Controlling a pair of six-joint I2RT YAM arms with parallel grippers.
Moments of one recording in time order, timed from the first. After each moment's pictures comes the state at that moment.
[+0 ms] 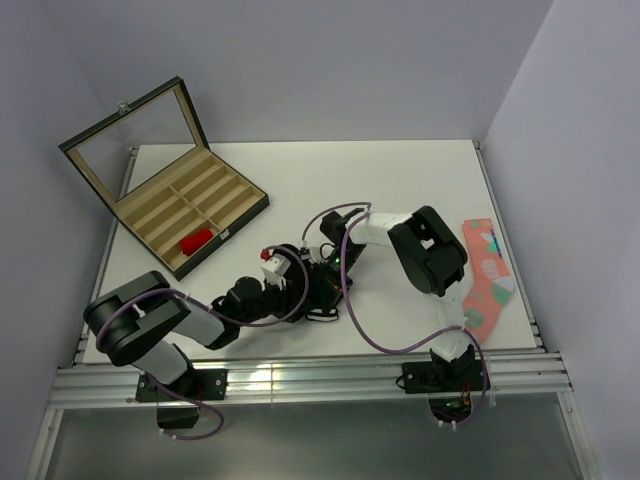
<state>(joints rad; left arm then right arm) -0.86 1.54 0.21 1.00 0.16 -0.57 0.62 2.08 1.28 -0.91 -0.80 -0.14</state>
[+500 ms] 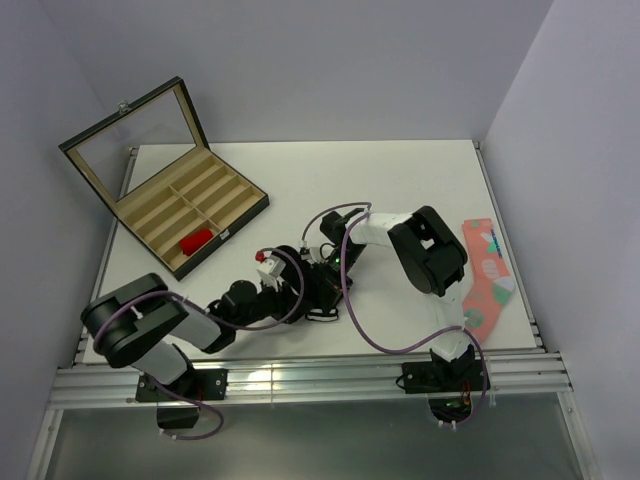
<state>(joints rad) -0.86 1.58 0.20 1.08 0.19 -0.59 0.62 2.08 1.28 -0.91 -0.80 -0.14</state>
